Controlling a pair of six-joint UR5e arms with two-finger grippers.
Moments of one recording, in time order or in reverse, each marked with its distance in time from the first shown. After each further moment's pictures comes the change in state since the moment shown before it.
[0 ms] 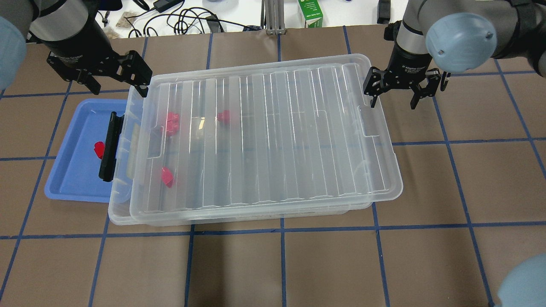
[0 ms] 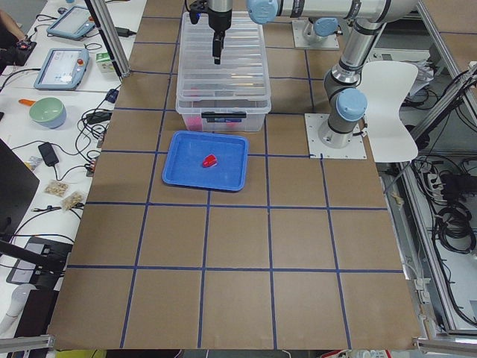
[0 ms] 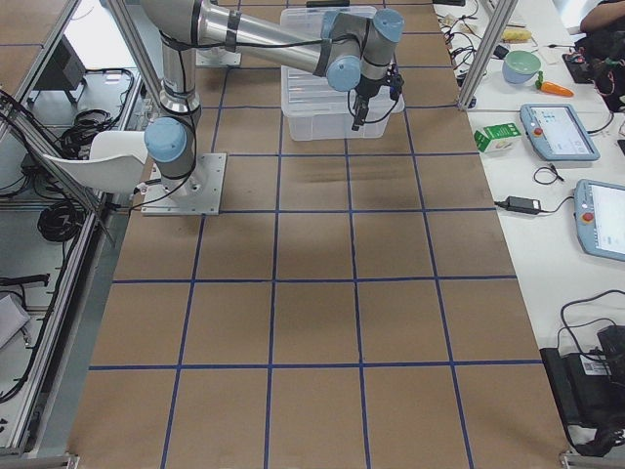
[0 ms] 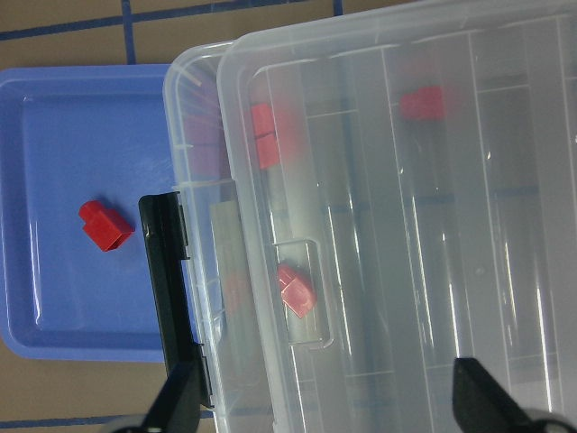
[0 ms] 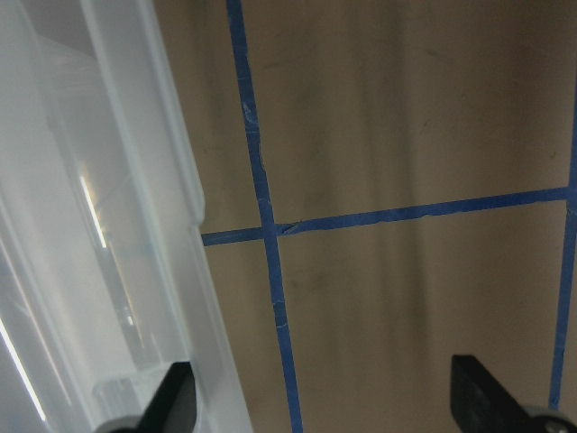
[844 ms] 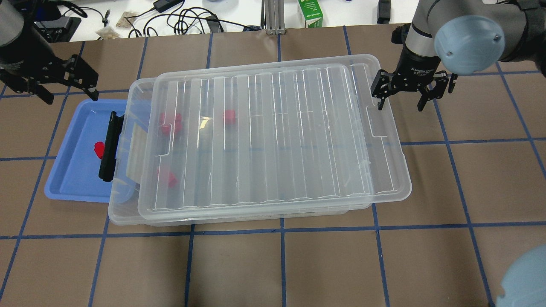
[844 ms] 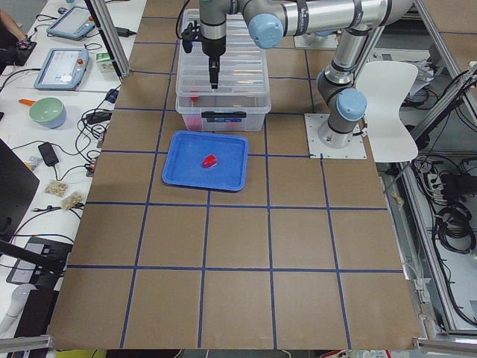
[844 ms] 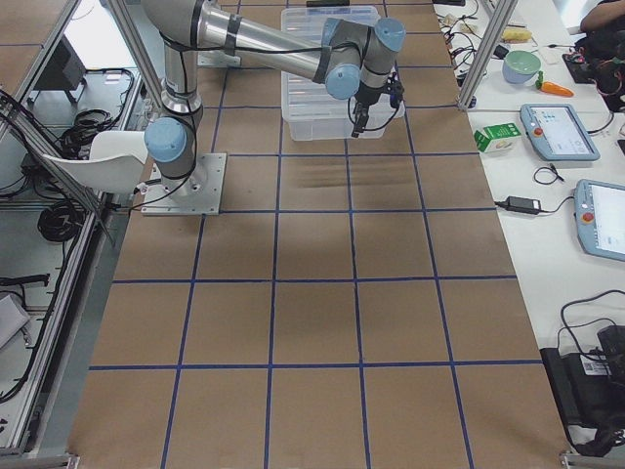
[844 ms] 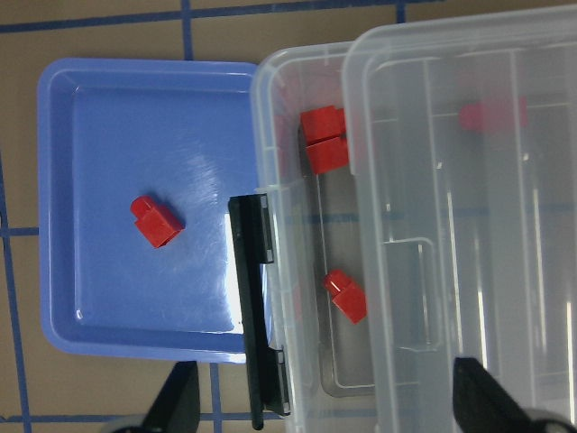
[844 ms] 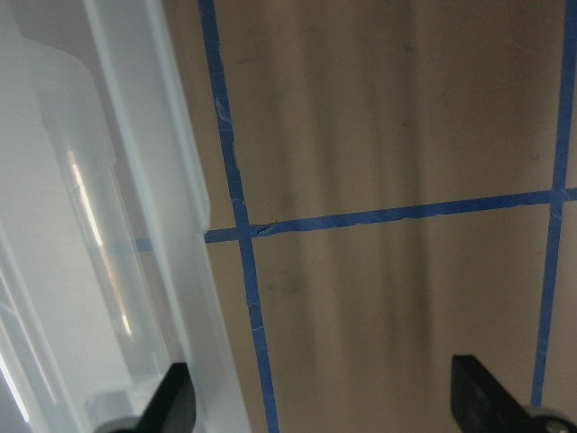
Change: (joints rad) left arm 0.277 -0.045 -0.033 0.009 -0.029 0.099; right arm -0.033 0.002 0.014 -0.008 -0.010 -0.053
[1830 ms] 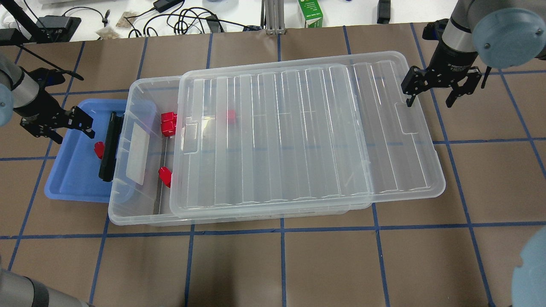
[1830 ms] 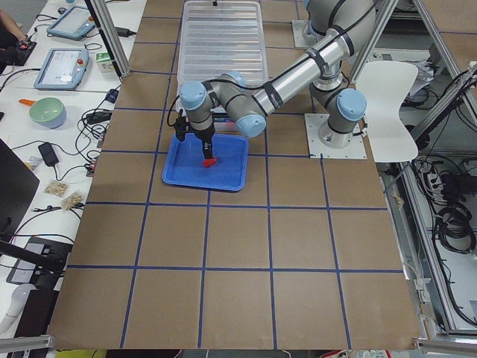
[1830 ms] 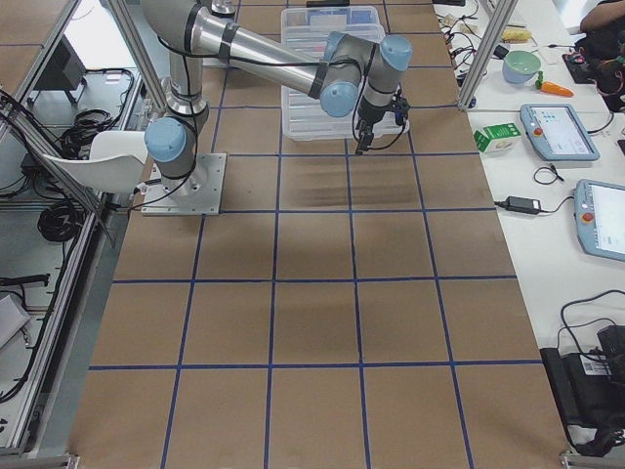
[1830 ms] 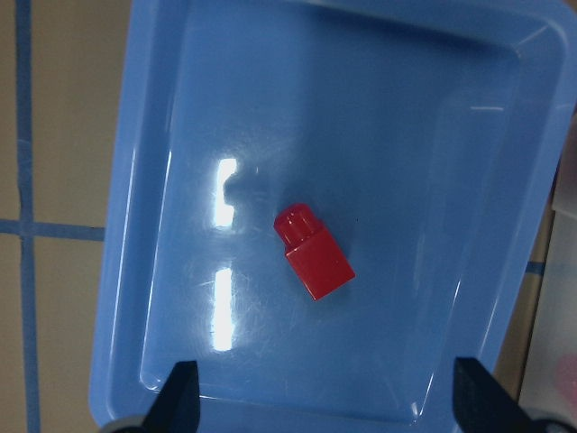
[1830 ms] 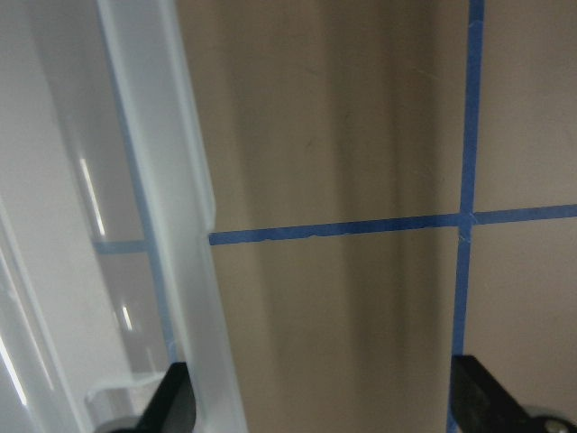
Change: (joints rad) left arm 0.181 -0.290 -0.168 0.359 -0.023 0.173; right arm -0.125 -0.001 -0.002 0.000 -0.012 -0.151
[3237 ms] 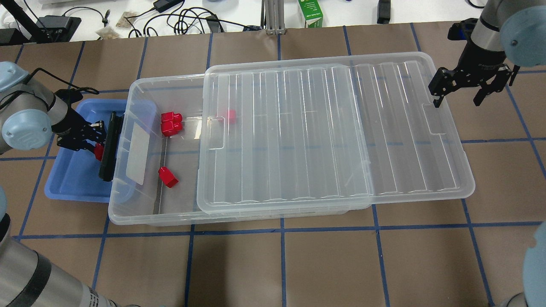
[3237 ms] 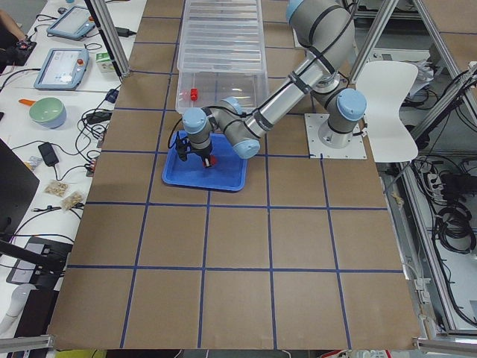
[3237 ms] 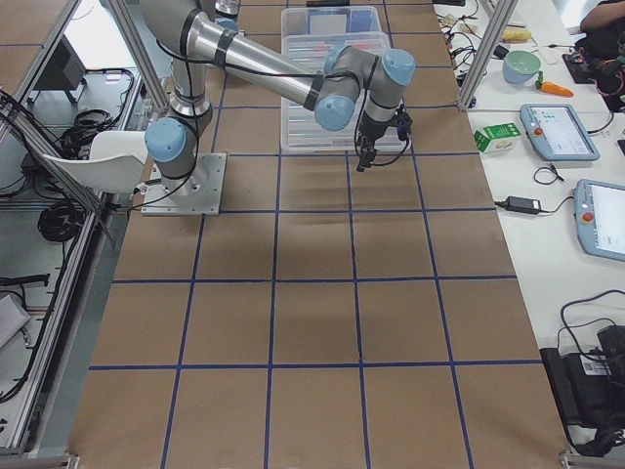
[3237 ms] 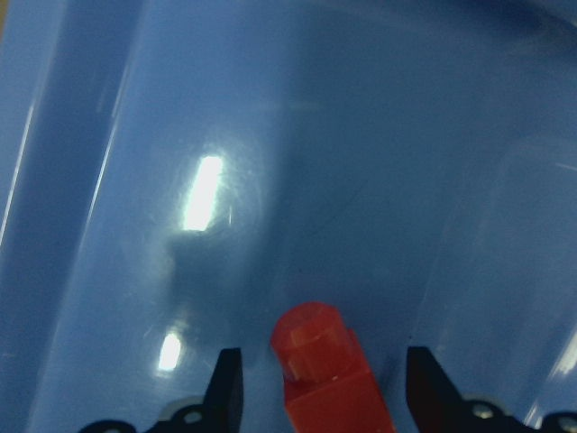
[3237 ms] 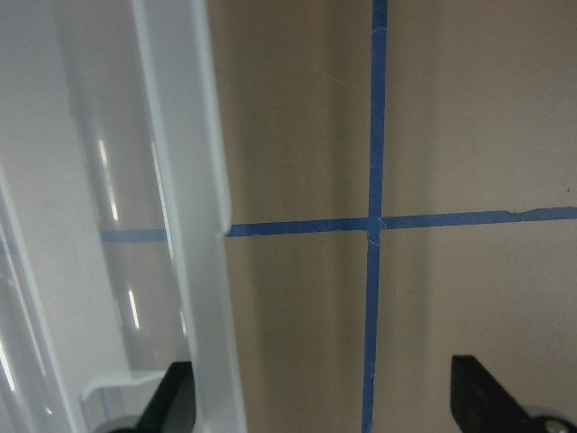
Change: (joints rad) left arm 0.006 -0.135 -0.039 0.190 -0.052 -0.217; right arm -0.075 0.002 0.000 -0.011 -0.058 -0.111
